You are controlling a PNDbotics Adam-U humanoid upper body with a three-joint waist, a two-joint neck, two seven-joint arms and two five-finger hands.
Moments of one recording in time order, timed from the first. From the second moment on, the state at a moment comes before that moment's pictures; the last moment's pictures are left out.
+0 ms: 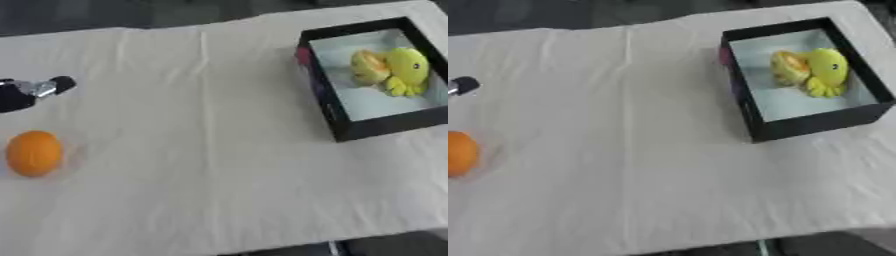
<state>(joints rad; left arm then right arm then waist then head) -0.55 0.70 -0.17 -1.71 -0.40 0.37 0.09 -0.76 -0.85 0.00 -1.35 -0.11 0.29 -0.04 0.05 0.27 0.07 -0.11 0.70</state>
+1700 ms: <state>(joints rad) -0.71 0.72 -0.32 -1.23 -0.67 0.31 -0.67 -0.75 -0.83 0.04 -1.39 -0.15 0.31 -0.01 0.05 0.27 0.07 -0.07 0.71</state>
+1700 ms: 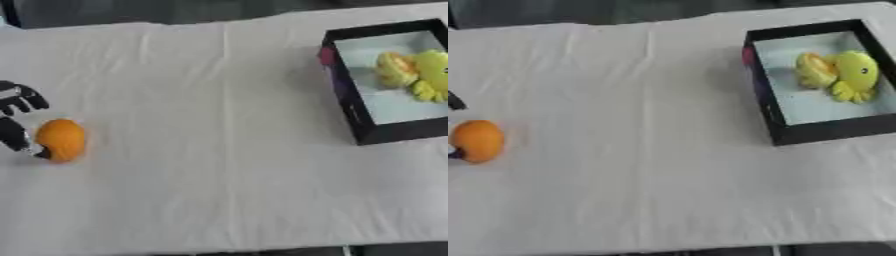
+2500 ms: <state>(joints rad) -0.68 0.76 -0.26 -1.52 -0.58 0.37 -0.61 -0.76 -0.83 0.04 -1.39 -0.16 0.31 -0.01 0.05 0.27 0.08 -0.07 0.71</state>
